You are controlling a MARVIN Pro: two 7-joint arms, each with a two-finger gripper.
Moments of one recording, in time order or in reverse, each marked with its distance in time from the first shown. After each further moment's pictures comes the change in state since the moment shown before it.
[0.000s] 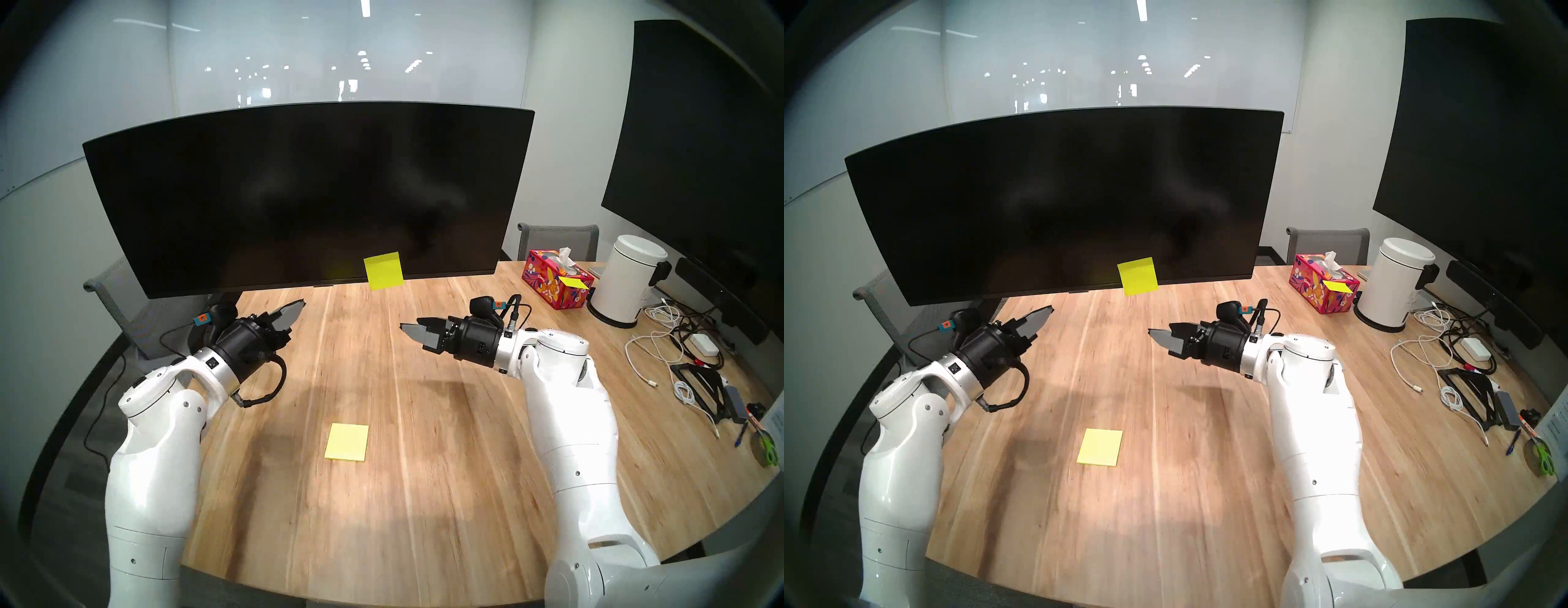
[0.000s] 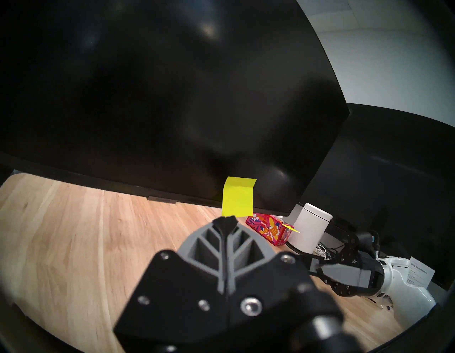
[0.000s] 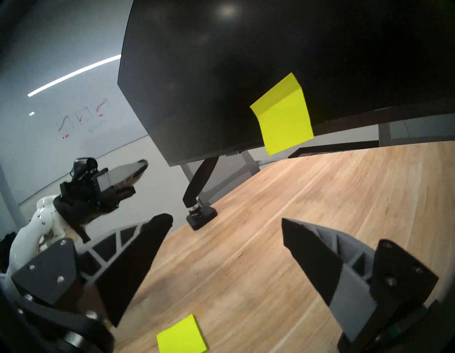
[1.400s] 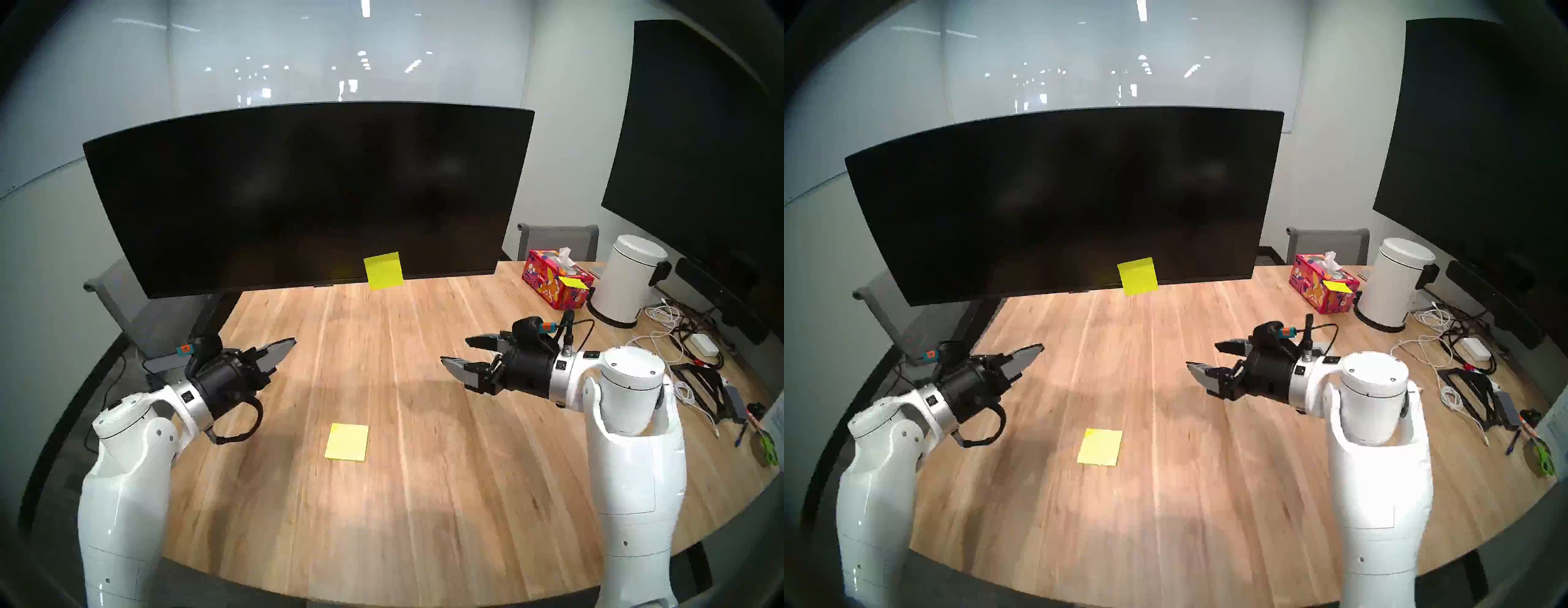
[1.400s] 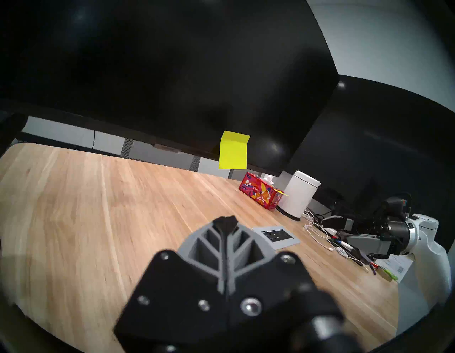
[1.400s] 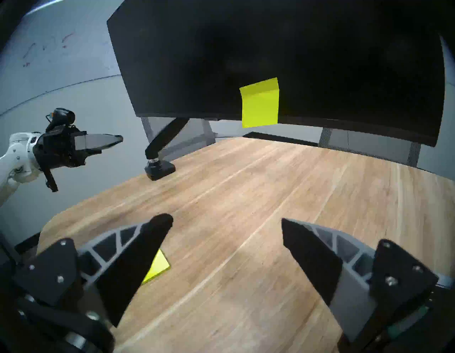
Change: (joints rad) left arm 0.168 0.075 -0.062 -0.030 -0.001 0.049 -0.144; right arm -0.294 0.069 0.112 -0.482 -0.173 0.039 -0.055
